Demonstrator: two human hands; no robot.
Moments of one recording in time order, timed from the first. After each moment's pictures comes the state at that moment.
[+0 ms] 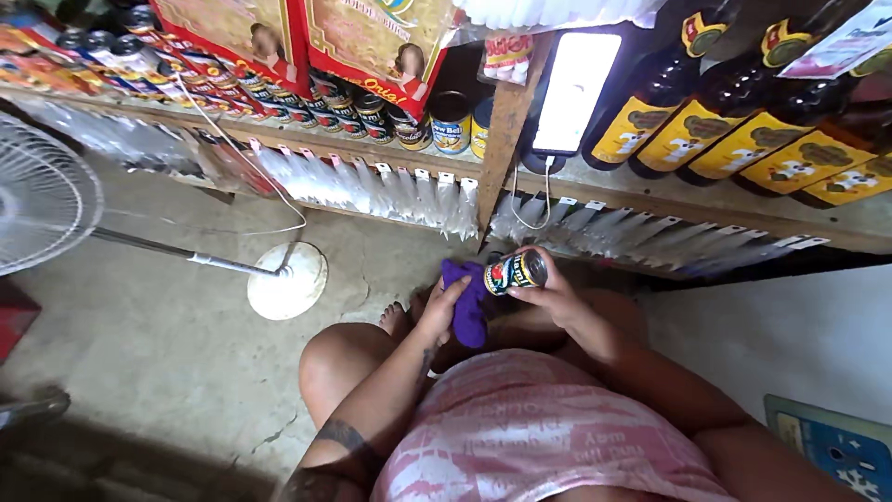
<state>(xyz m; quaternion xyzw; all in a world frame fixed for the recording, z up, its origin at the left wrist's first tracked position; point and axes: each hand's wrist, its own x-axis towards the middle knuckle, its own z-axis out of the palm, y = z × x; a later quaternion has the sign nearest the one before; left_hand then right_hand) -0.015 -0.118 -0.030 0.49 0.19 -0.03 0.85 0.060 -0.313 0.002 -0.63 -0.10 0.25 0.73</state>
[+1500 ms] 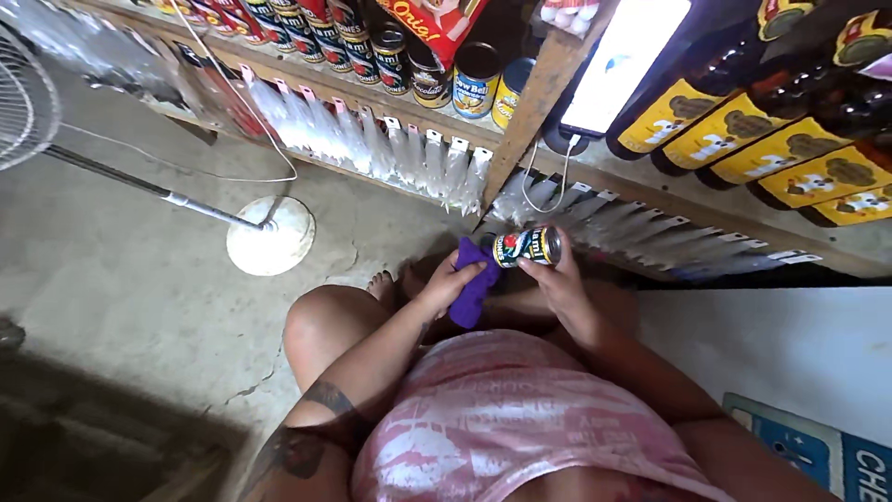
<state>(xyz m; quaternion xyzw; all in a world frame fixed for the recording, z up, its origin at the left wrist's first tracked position) -0.015 -0.116 -0.049 0.56 0.13 -0.09 0.82 0.053 -0.309 -0.010 -0.66 -0.08 0.16 0.73</state>
